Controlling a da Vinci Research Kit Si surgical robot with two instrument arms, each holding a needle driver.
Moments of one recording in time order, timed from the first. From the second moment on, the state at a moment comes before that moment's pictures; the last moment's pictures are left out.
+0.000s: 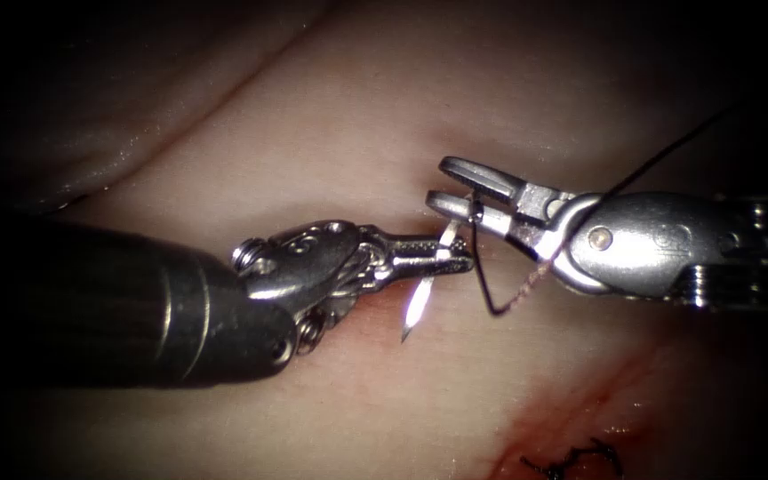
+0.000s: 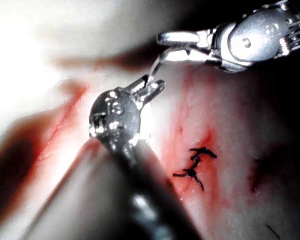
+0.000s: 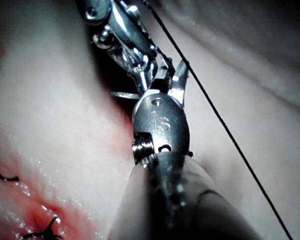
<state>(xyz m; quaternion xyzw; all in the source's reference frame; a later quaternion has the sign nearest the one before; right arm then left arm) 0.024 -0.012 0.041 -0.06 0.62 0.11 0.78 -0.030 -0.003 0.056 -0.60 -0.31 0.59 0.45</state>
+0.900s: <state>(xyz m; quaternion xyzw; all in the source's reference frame) 0.028 -0.011 0.048 0.00 0.69 -0.06 0.72 -0.025 -0.010 0.052 -0.52 -0.21 0.68 0.46</state>
